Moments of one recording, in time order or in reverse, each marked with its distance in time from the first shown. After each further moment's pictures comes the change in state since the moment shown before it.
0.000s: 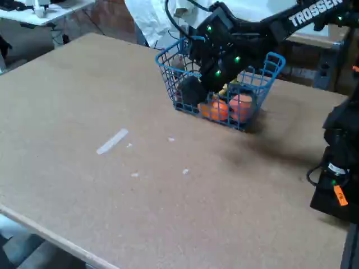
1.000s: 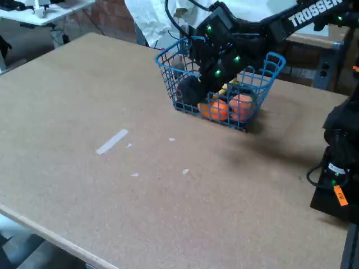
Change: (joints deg) arm 0.1 0.0 0.0 0.5 0.0 0.0
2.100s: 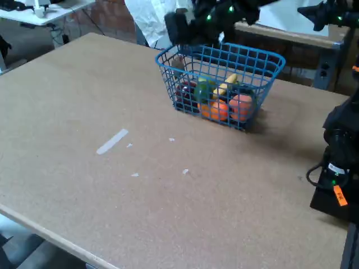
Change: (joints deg) arm -1.4 -1.9 21.5 -15.2 9.2 20.5
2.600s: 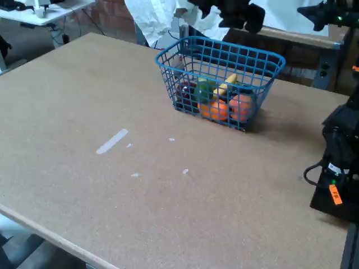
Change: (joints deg) arm -10.4 0.4 7.7 -11.7 5.6 22.4
